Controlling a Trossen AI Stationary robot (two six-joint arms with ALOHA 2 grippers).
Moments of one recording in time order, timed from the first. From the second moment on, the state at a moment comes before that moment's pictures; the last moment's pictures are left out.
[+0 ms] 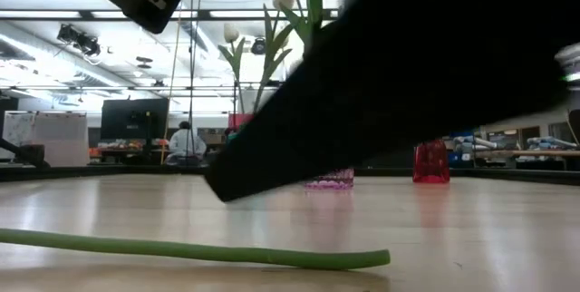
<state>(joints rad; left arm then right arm) -0.49 1.15 0.62 0.14 -0.07 -0.19 0.61 2.18 1.32 0.14 0.38 0.30</state>
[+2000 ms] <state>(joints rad) -0.49 1.14 0.62 0.15 -0.05 -0.25 0.80 1.72 1.32 -0.59 1.09 0.58</state>
